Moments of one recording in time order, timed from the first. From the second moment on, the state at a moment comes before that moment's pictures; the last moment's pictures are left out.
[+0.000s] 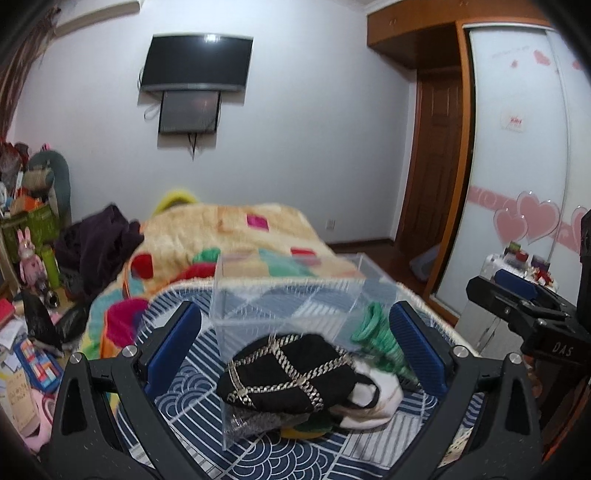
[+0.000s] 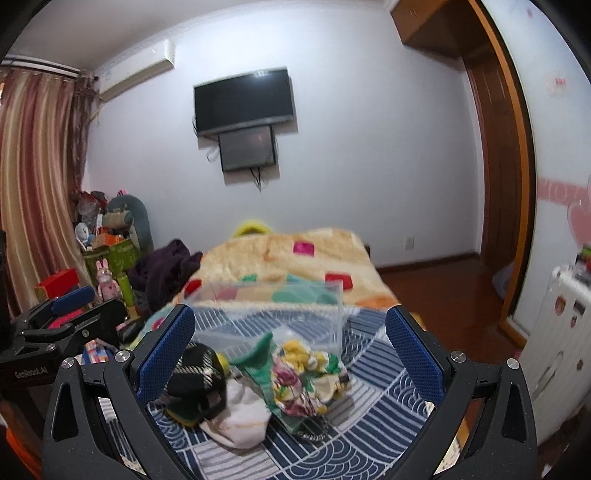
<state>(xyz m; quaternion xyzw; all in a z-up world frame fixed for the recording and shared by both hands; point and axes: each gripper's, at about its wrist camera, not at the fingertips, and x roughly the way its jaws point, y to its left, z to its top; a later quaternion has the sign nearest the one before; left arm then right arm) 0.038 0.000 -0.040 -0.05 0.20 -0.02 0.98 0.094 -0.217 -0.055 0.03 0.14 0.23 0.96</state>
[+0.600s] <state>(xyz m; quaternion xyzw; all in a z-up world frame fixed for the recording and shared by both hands) 0.088 0.021 -0.111 -0.11 0.30 -0.04 0.95 0.143 -0.216 -0.120 0.05 0.29 0.23 0.93</state>
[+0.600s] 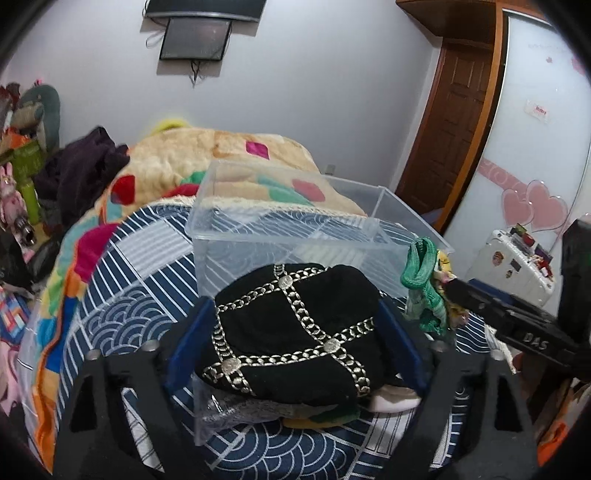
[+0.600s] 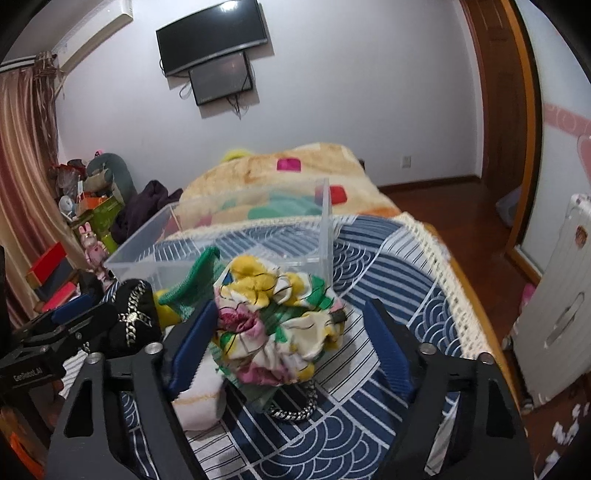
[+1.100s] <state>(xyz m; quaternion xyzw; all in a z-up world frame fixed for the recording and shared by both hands) 0.080 0.030 -0.109 -0.11 0.30 -0.04 0.95 0.140 -0.214 -0.114 0.05 0.28 0.26 0.92</state>
